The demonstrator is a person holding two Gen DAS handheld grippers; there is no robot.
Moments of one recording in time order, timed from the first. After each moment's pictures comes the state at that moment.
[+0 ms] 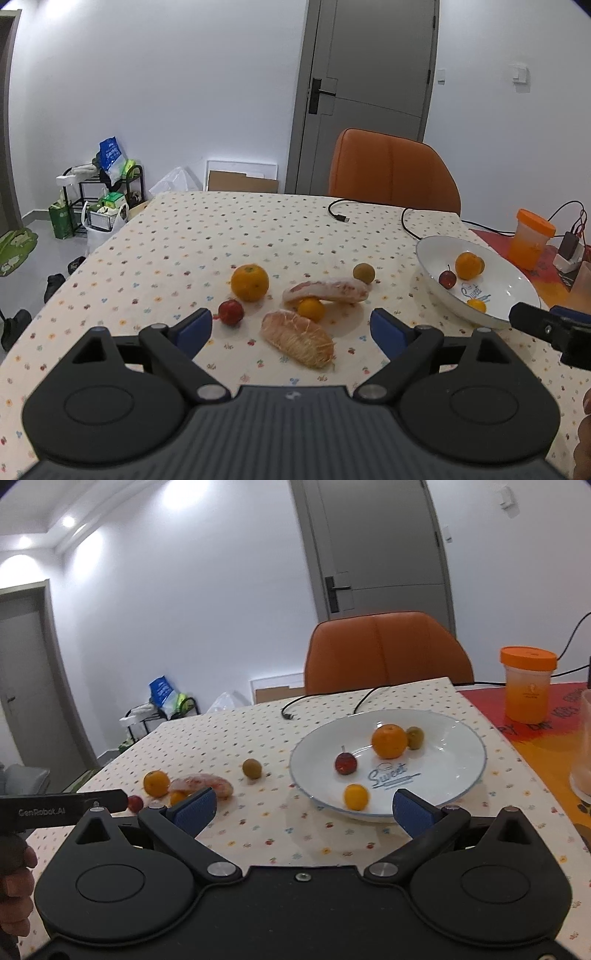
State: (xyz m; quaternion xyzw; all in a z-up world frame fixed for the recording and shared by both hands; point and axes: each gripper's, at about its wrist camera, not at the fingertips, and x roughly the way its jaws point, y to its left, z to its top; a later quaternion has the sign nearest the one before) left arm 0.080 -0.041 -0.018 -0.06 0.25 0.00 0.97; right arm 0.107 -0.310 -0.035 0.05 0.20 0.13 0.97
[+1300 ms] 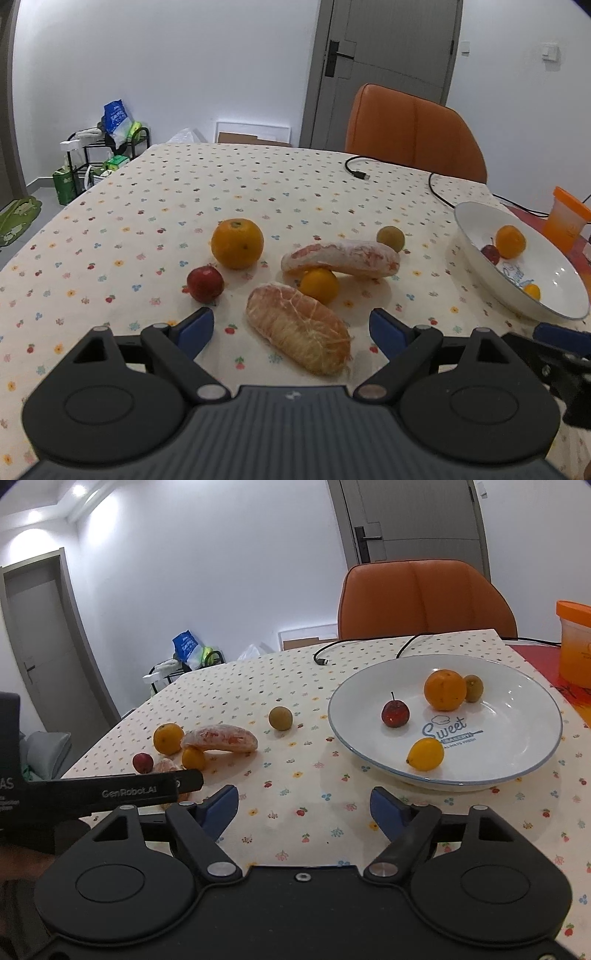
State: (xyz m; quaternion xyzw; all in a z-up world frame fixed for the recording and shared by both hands) left arm 0.140 -0.052 -0.063 -0.07 0.31 0.03 0.95; right arm 0.145 -0.284 -0.063 0.04 0.28 0.18 0.94
